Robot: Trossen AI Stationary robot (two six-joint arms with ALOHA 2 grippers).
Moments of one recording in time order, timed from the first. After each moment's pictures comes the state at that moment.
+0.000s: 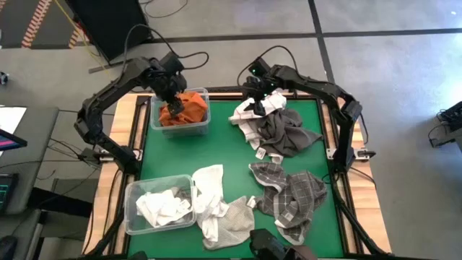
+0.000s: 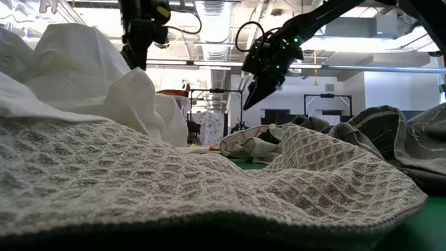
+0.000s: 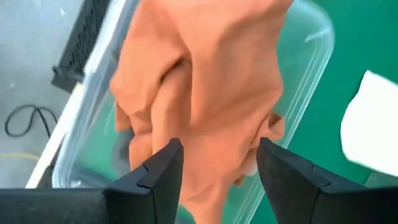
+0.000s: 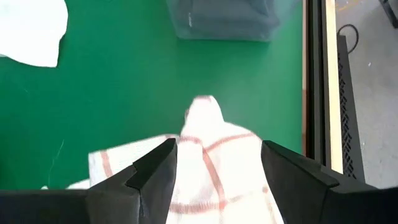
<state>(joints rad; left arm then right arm) 0.76 1.52 1.67 -1.41 0.02 0.23 -0.68 1.92 1.65 -0.76 -0.44 -0.72</state>
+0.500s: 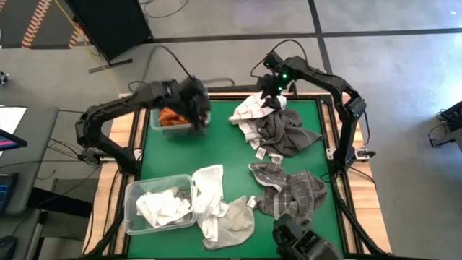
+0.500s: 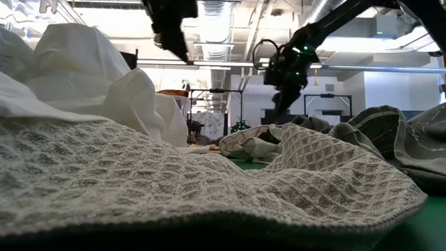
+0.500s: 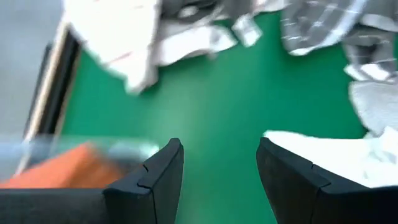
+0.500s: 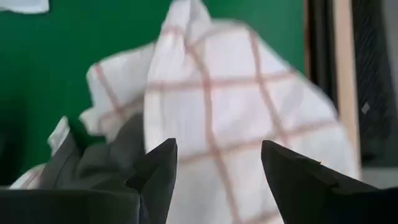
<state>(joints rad) 0.38 1.49 1.55 -1.01 0.12 0.20 -0.85 1.92 1.65 -1.02 -0.44 -0.79</state>
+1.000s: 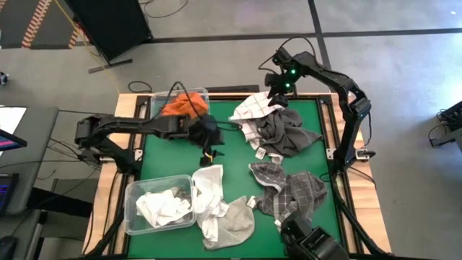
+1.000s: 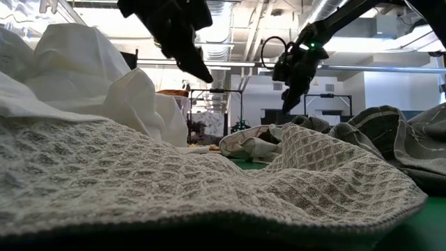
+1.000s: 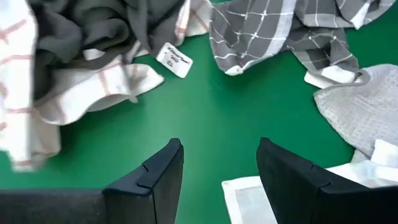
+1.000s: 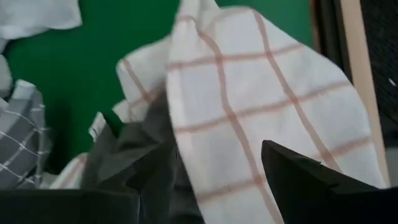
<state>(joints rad) 0.13 1.49 1.15 -0.43 0.12 0.18 -0.91 1.88 1.65 -1.13 -0.54 -0.77</state>
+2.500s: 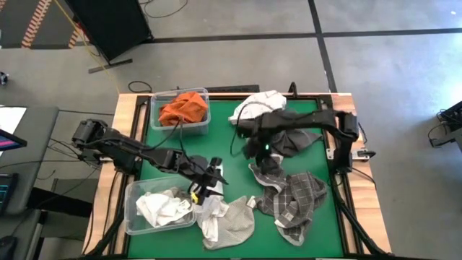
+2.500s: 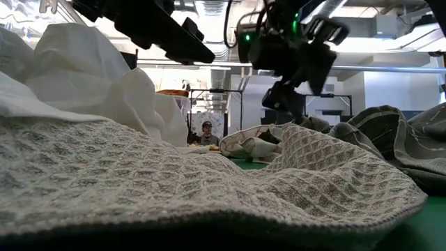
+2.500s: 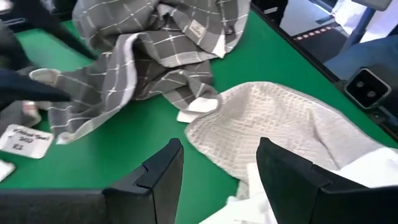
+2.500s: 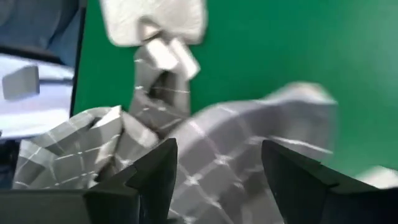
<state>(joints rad) -0.23 1.49 0.89 0.08 0.11 0.14 -0.17 1.88 1.44 -1.12 -0.60 -0.45</state>
